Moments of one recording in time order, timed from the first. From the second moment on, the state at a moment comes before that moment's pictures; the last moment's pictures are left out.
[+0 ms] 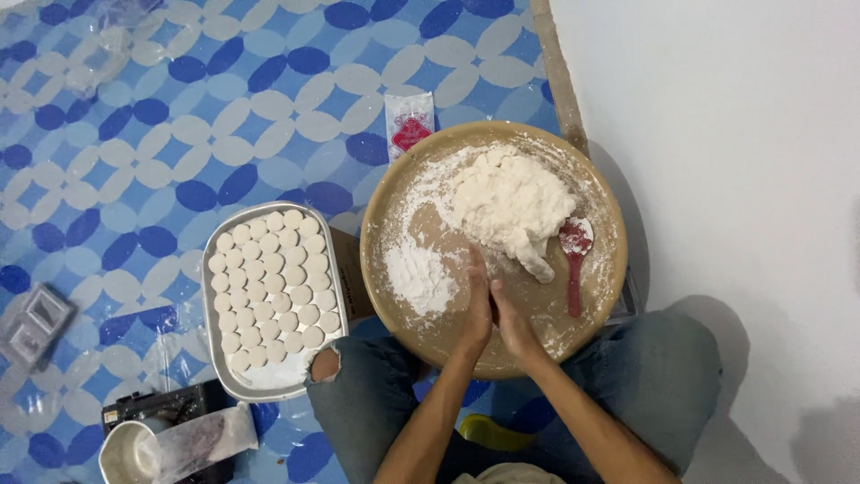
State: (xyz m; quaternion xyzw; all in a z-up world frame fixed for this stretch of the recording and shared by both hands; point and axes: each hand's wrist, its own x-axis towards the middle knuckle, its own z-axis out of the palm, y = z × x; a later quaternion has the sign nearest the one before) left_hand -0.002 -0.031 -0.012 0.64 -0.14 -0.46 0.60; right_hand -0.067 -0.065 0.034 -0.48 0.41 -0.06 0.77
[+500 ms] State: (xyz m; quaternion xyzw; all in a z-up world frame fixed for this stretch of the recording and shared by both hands) left_hand 0.017 -0.030 0.031 0.68 -0.24 -0.49 0.49; right_hand -0.078 -0.092 -0.109 -0.34 0.51 -0.16 0.77
